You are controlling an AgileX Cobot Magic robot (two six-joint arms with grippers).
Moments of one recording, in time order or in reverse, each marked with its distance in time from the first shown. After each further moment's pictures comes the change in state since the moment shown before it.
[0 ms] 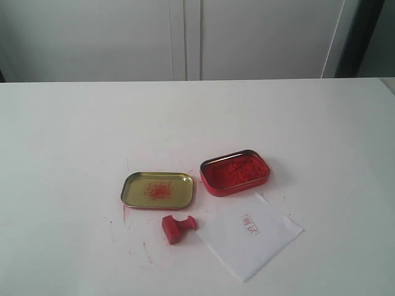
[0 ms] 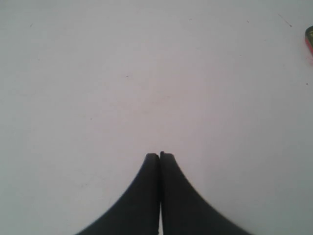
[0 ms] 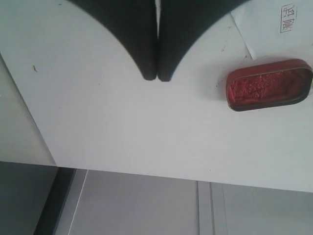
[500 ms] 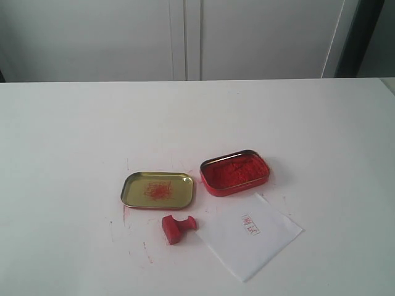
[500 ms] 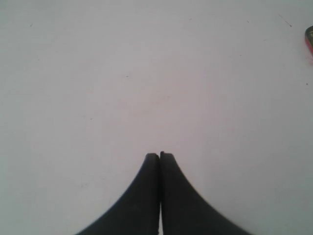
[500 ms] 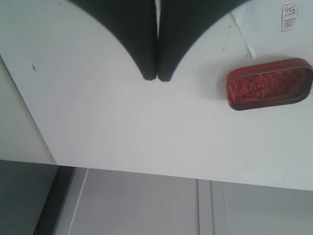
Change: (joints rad) left arm 0.000 0.000 0.000 0.000 0.000 0.000; right arm 0.000 0.000 0.016 0.000 -0.024 0.000
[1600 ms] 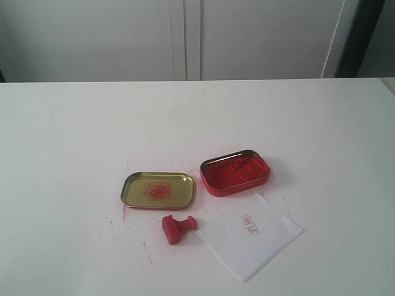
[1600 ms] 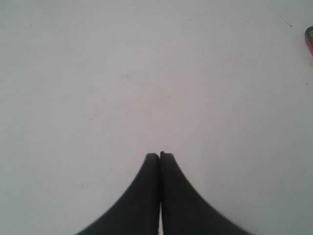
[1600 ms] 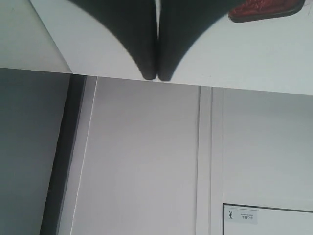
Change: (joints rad) left arm 0.000 0.000 0.000 0.000 0.000 0.000; right arm 0.000 -0.384 0.020 0.000 -0.023 0.000
